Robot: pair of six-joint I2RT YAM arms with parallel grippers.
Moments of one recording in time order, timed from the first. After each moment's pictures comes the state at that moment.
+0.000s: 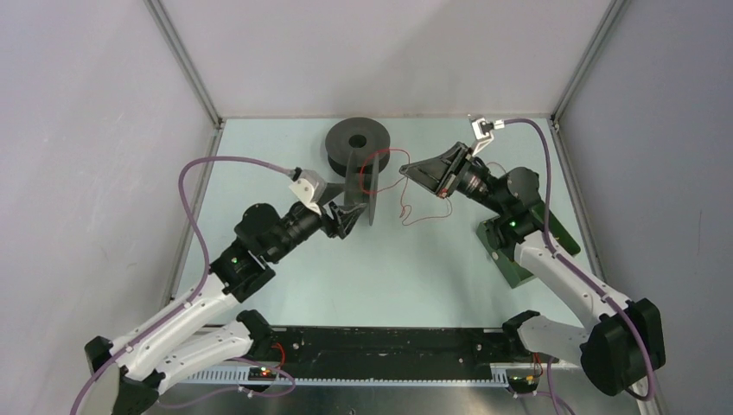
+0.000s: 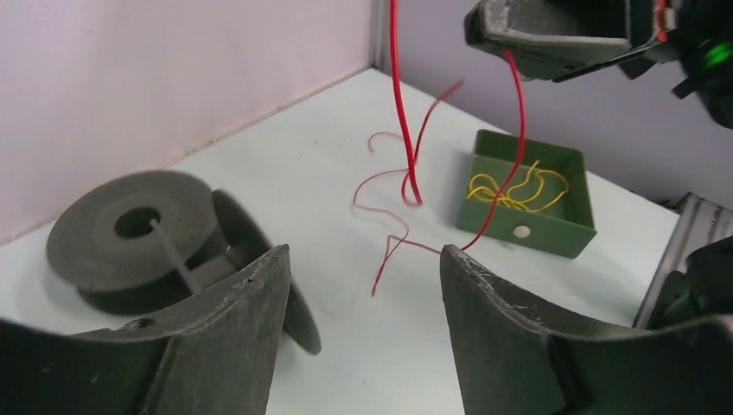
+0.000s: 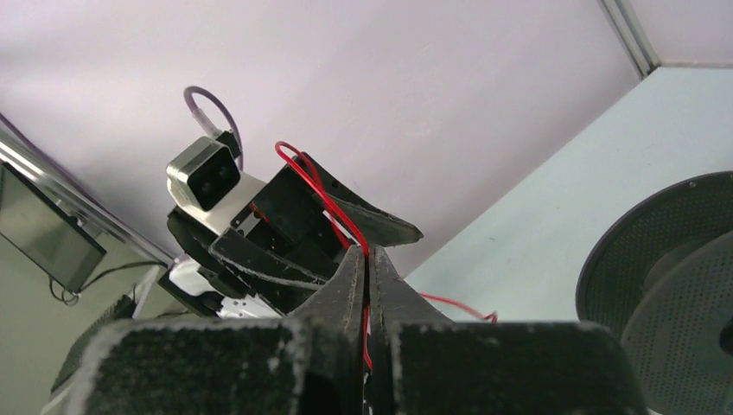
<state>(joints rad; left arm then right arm) -0.78 0.78 0.76 0.06 0.03 -0.06 0.45 1.13 0.83 0.71 -0.66 0.99</state>
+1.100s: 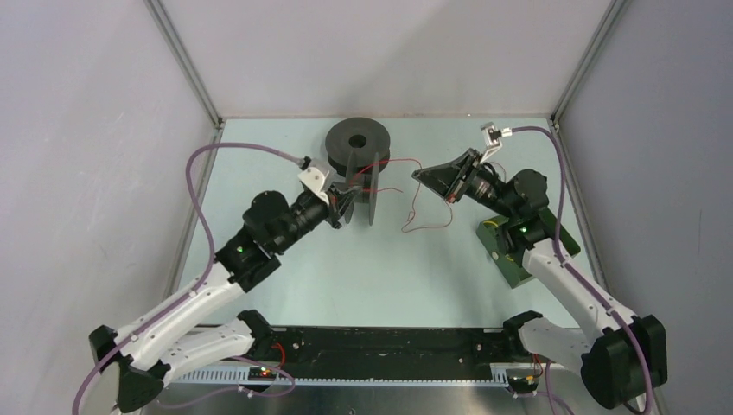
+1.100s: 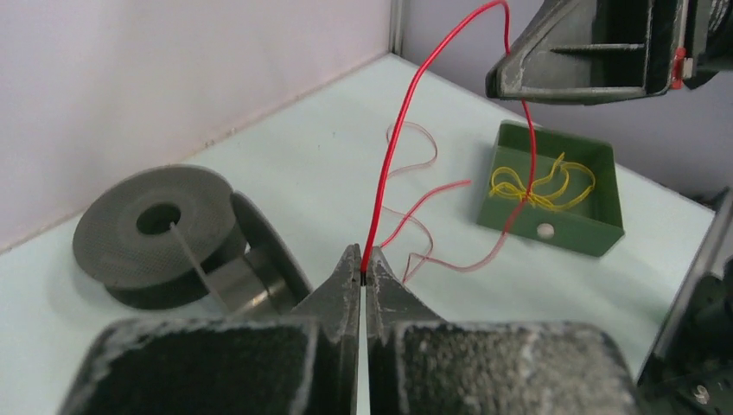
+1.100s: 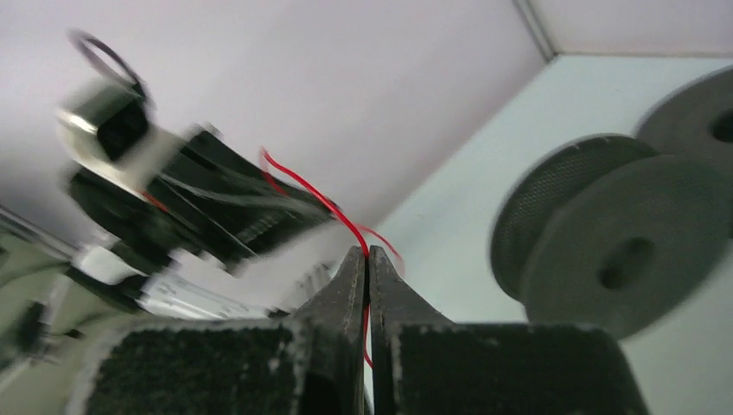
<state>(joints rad) -0.78 0.88 0.79 0.15 0.02 -0.04 0.38 1.07 0.77 0.64 -0.67 0.93</state>
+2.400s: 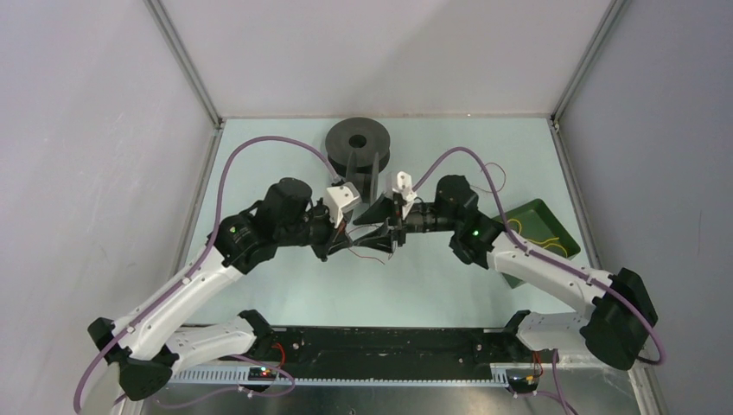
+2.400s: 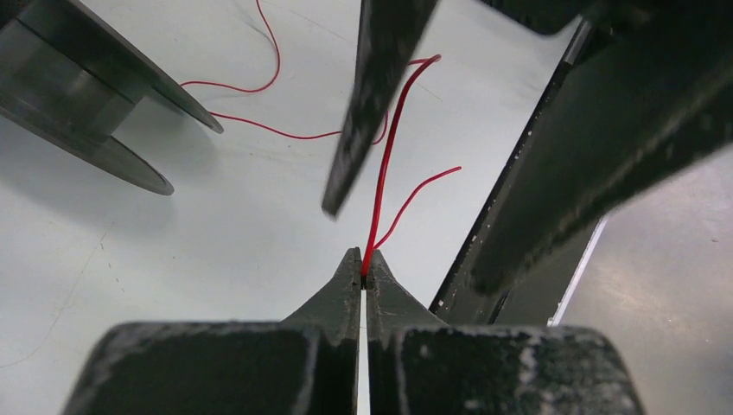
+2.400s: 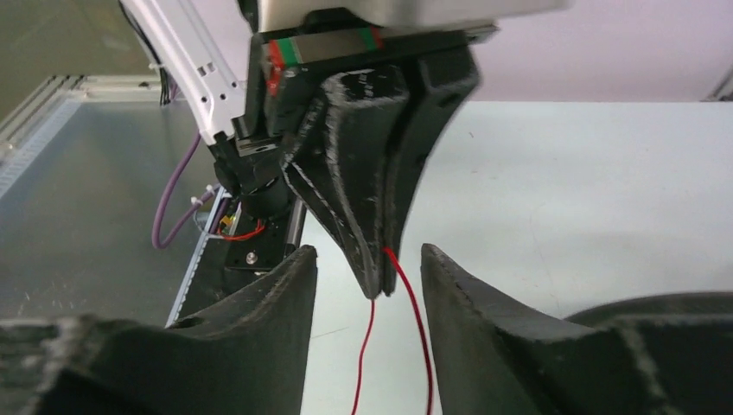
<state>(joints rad) -0.77 0.99 1.11 -0.76 0.30 0.06 0.80 1.23 0.90 0.34 -0.79 0.02</state>
